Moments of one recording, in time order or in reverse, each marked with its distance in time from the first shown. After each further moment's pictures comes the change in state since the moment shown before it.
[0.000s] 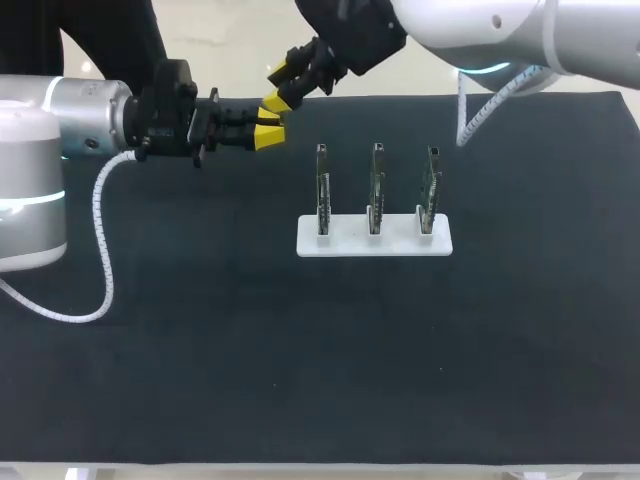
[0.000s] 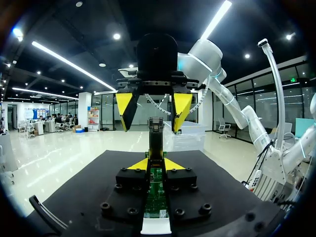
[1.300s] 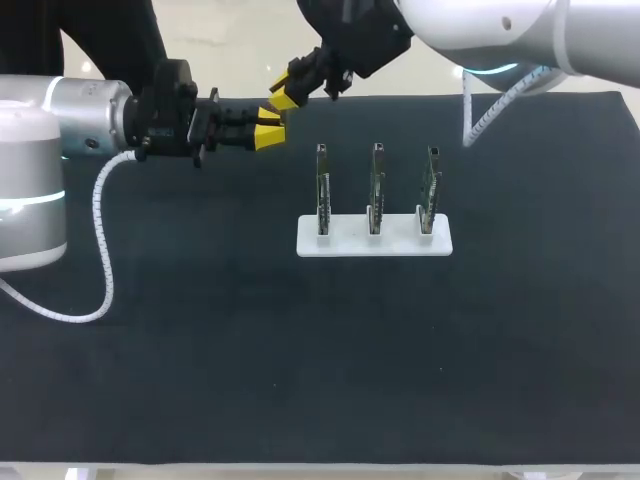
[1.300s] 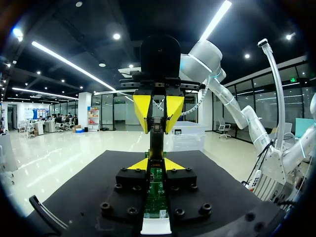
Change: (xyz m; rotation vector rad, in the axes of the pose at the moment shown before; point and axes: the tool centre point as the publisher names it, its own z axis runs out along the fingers) left arm 0.000 0.000 0.000 0.001 0.000 0.000; right arm 0.006 0.006 -0.004 -0.016 0.014 -0.025
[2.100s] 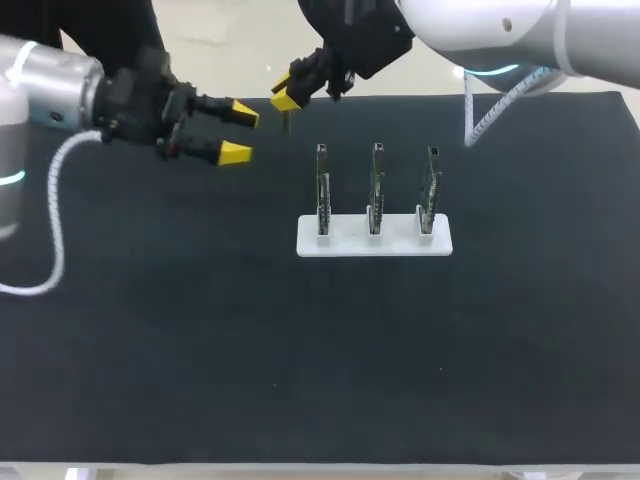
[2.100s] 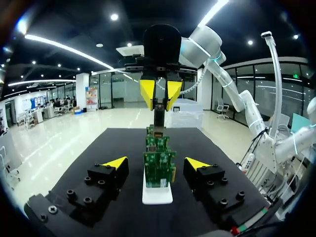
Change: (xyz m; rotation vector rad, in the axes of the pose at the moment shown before) left arm 0.019 0.005 -0.049 0.025 0.245 -0.003; right arm 0.003 -0.002 0.000 0.002 0.004 -0.008
